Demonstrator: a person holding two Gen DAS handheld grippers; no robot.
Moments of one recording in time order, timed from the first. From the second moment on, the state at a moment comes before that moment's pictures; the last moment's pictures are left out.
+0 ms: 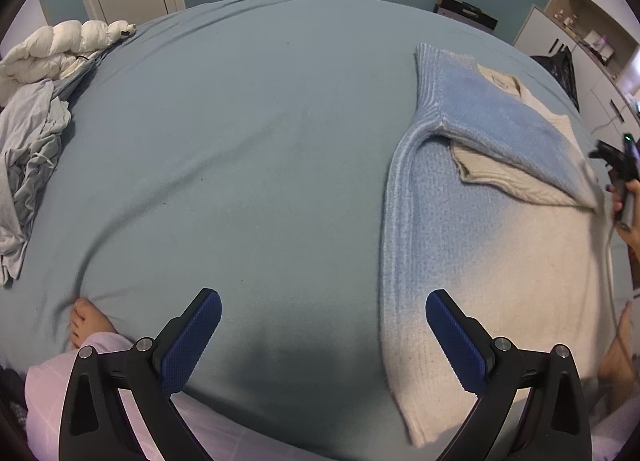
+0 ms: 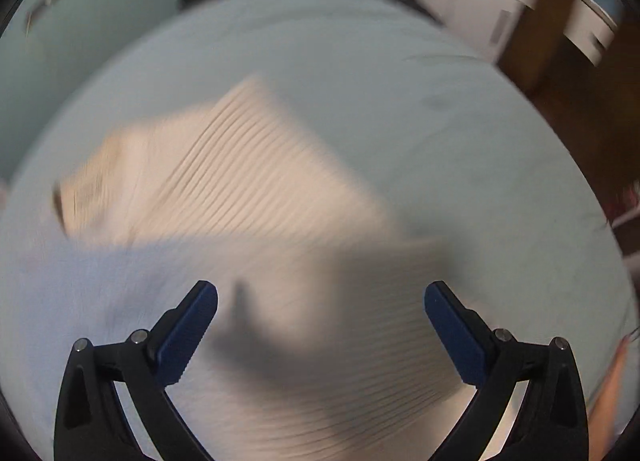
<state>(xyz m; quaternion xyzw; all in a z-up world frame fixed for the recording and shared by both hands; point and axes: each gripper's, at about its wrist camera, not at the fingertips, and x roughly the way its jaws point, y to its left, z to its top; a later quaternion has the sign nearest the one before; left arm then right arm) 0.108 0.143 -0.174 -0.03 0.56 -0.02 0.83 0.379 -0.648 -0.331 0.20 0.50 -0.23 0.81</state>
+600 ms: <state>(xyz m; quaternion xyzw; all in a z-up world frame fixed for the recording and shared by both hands) 0.114 0.119 -0.188 0.01 0.57 -0.03 0.82 0.385 -0.701 -0.332 0.16 0.48 -0.15 0.85</state>
